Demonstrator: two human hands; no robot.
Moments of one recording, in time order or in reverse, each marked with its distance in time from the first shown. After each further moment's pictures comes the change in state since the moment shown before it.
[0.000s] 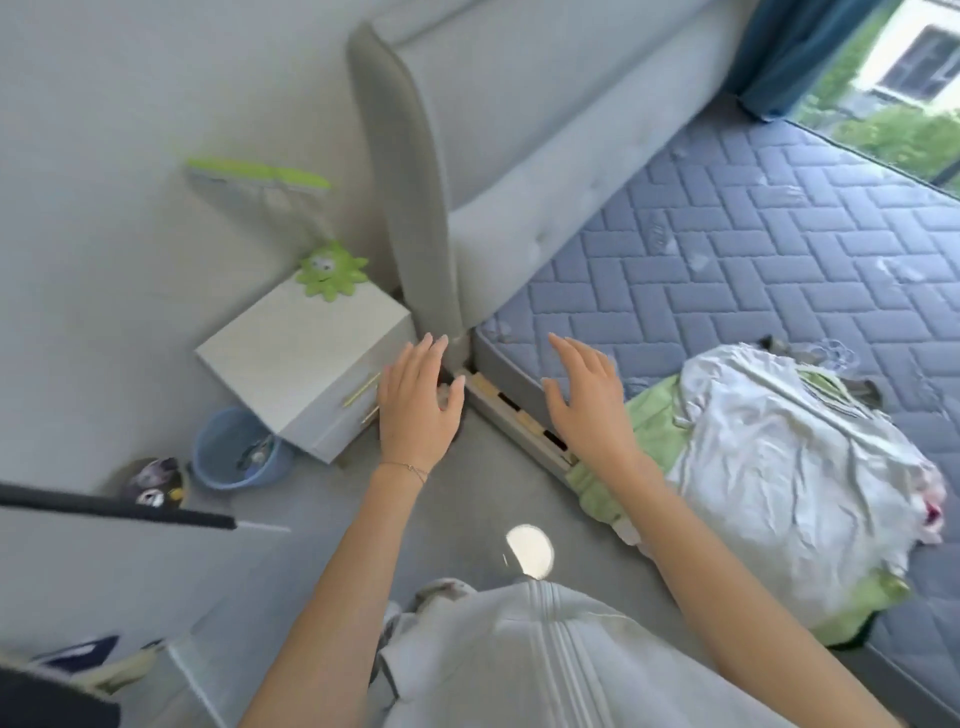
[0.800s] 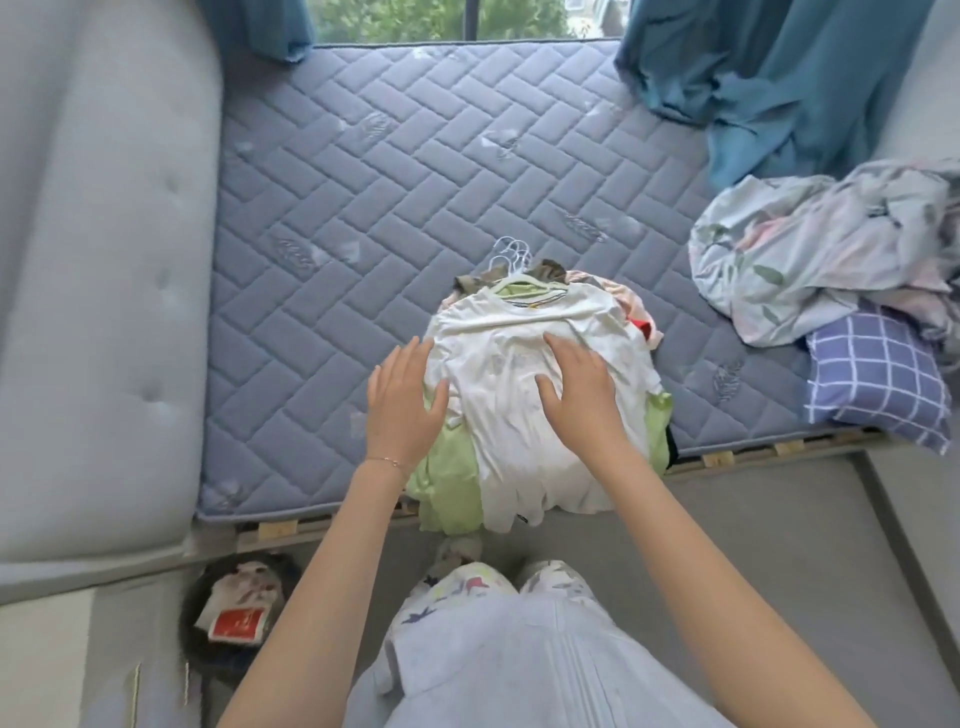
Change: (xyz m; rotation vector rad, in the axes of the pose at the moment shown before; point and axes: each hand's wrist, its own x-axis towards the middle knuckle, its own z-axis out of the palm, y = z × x) left_hand 0.137 0.333 0.272 -0.112 -0.633 0.642; right_hand -0.018 0.325 -0.155 0.026 0.370 0.851
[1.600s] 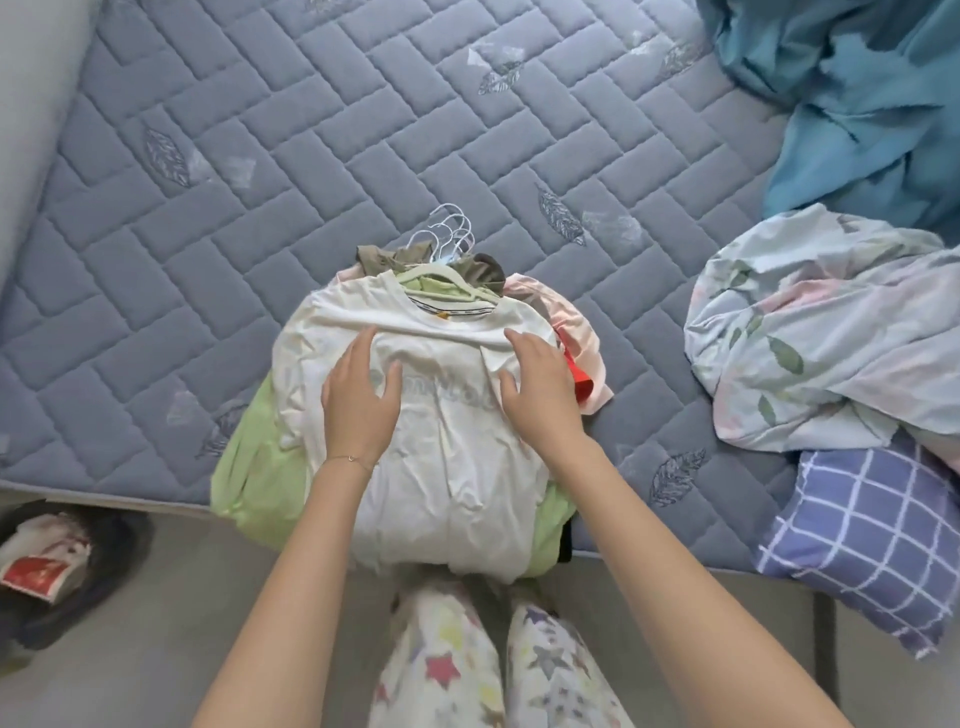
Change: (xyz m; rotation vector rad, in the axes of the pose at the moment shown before) left_hand 0.177 0.119 0.257 -0.178 0.187 -0.450; right_hand 0.255 0.260 0.004 -0.051 -0.338 -0.134
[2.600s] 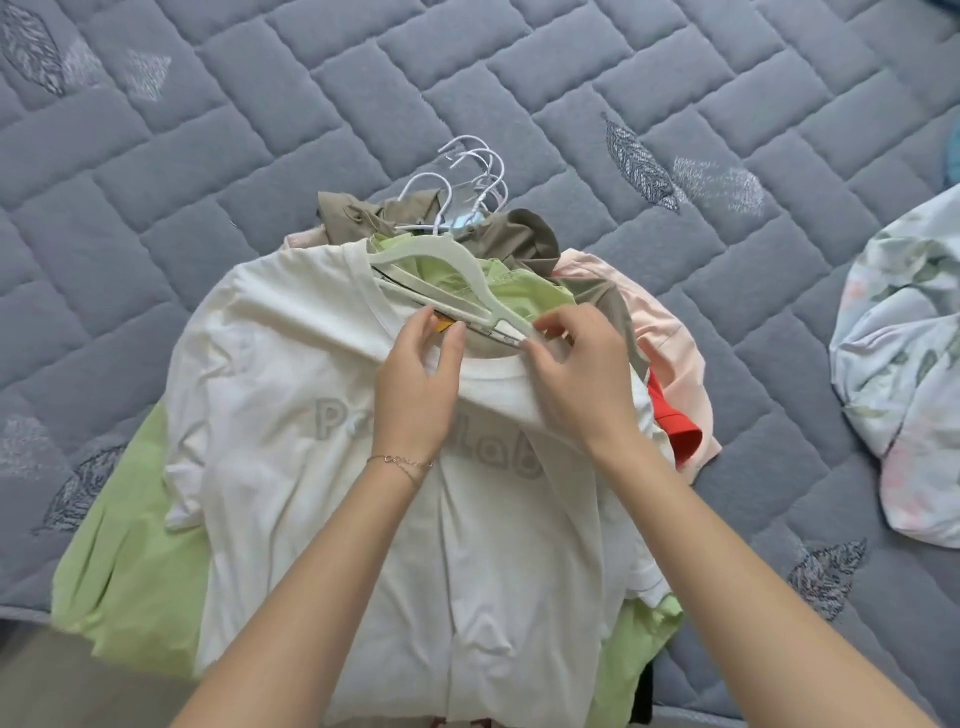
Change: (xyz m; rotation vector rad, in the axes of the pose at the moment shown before) left_hand 0.106 -0.059 0.172 -0.520 -0.044 -0.194; right_hand 0.158 0.098 0.142 0.267 0.330 -0.144
